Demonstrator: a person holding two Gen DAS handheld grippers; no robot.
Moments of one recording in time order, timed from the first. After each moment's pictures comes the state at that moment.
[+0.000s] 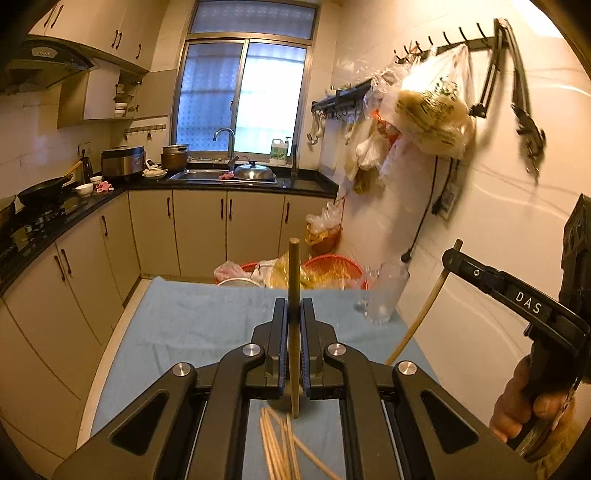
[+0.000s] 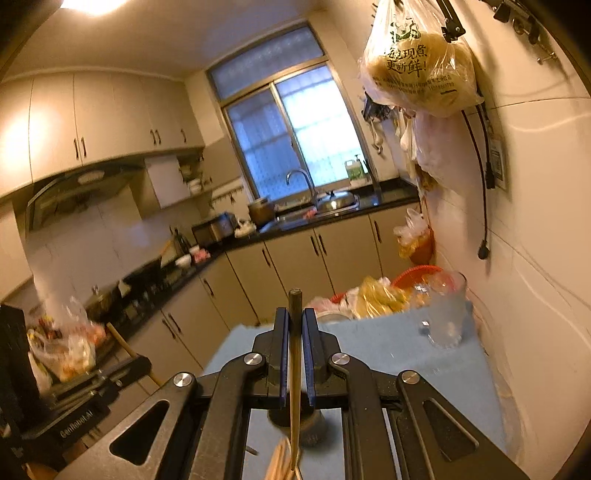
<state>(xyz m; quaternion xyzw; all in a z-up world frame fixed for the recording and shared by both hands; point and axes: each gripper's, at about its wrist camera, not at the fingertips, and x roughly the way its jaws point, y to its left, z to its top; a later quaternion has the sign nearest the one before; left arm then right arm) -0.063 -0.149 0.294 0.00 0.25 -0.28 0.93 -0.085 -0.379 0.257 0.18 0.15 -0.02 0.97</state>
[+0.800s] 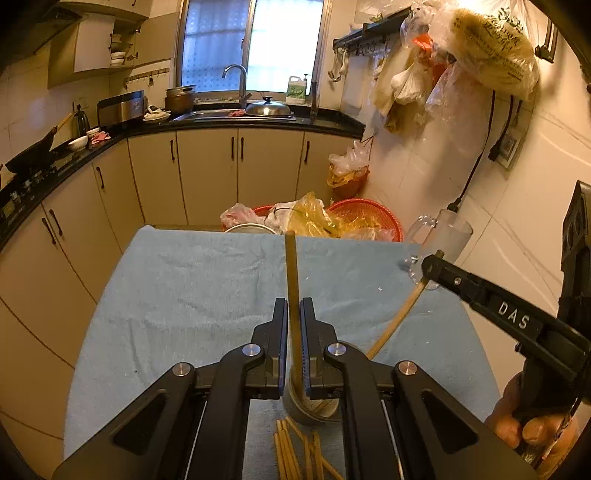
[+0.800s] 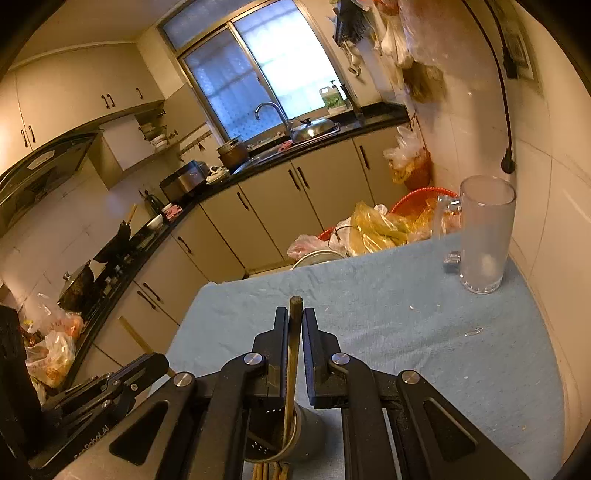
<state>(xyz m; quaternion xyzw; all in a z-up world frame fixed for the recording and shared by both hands) 0.047 -0.200 0.186 0.03 0.35 -0.24 0.90 0.047 -0.401 0.136 0.23 0.28 -0.03 0.93</state>
